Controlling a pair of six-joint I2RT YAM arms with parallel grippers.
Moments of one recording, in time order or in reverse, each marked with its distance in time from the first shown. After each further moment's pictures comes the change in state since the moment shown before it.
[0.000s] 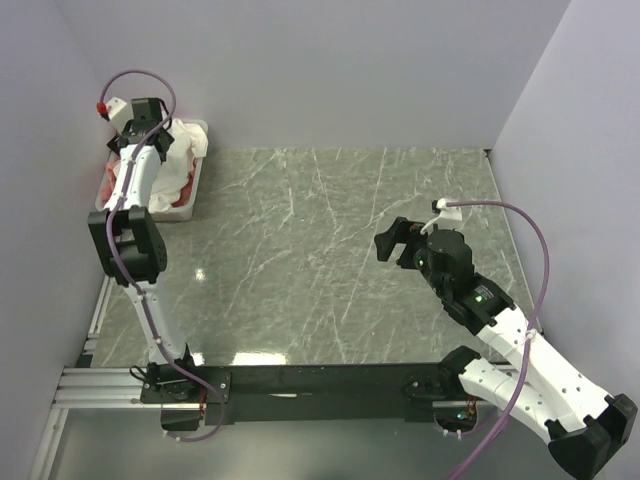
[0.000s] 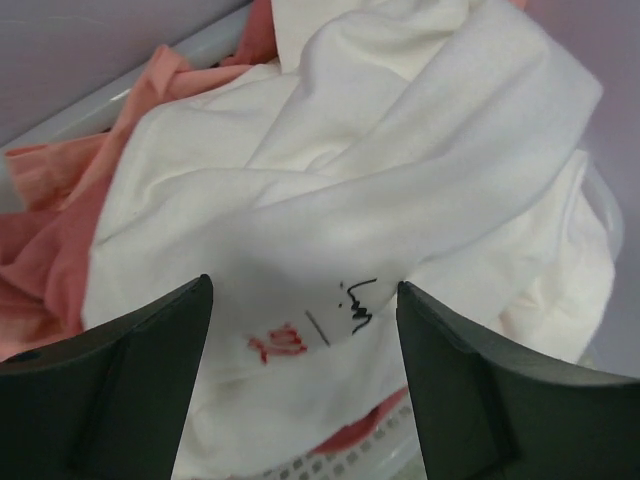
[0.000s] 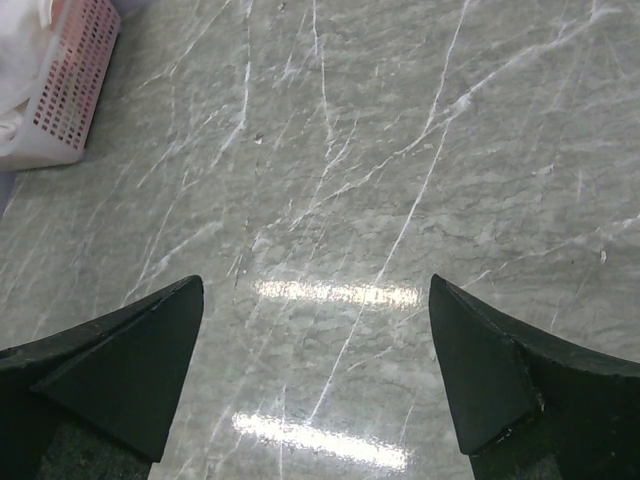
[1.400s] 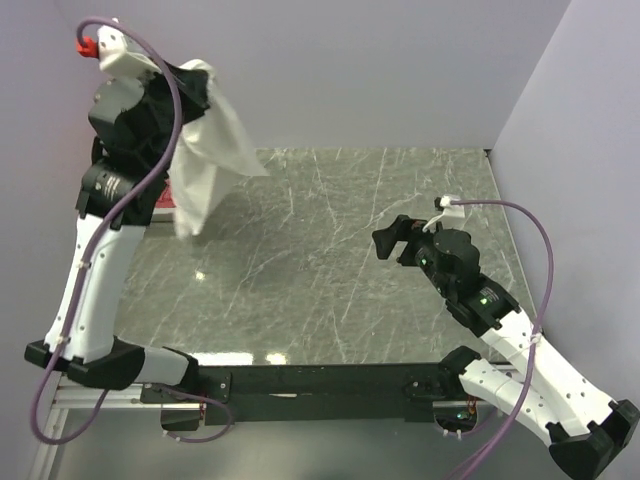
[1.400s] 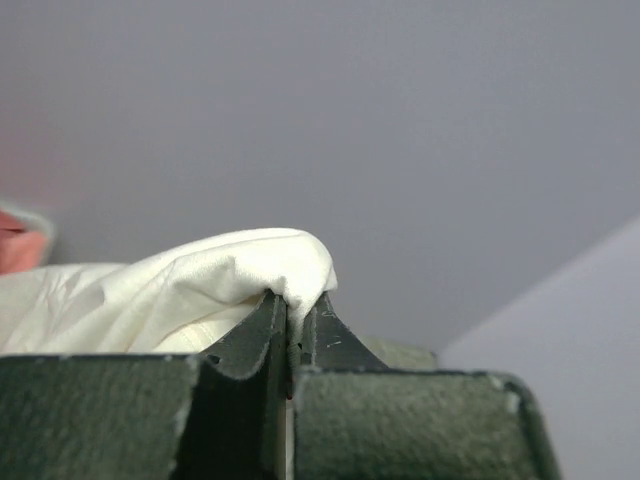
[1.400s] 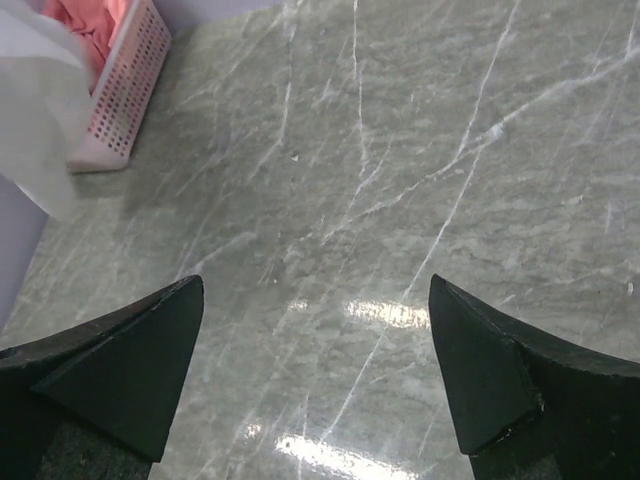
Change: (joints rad) left arm -0.461 -0.676 0.023 0.090 0.250 0.128; right arm 0.000 -0.023 0.013 0.032 -0.052 -0.018
